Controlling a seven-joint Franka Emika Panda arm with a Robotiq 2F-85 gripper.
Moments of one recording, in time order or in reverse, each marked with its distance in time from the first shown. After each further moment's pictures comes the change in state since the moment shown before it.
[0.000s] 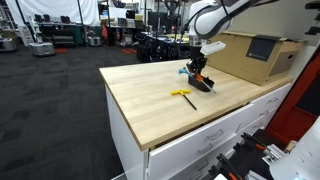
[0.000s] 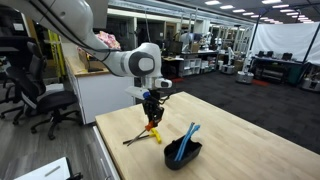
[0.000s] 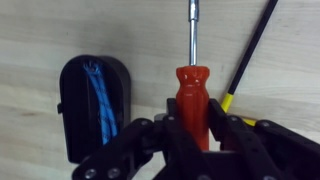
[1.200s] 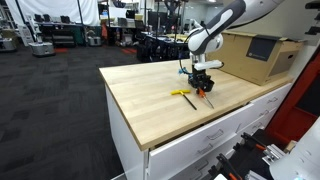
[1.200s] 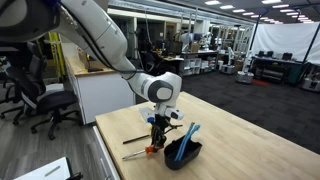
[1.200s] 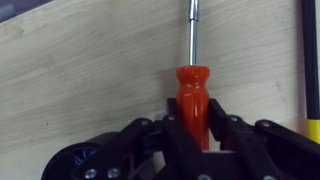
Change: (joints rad) arm -0.042 0.277 -0.082 0.114 0.155 -0.073 0.169
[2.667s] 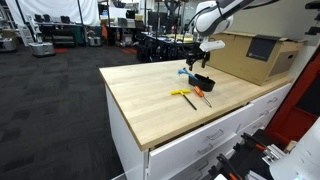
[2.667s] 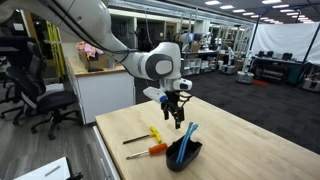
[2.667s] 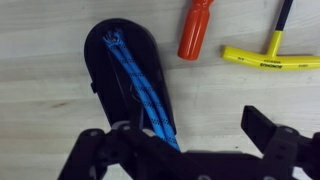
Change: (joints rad) arm -0.010 -0.179 -0.005 0.015 -0.100 0.156 -0.161
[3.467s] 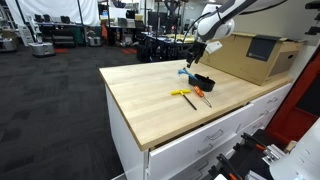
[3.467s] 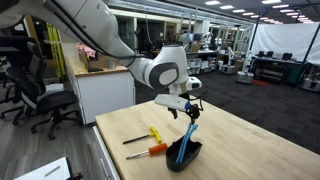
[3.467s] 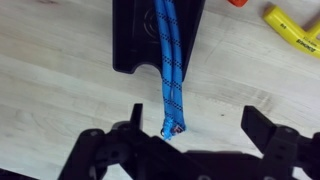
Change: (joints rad) arm -0.059 0.041 0.004 -0.012 0.095 0.283 -0.500
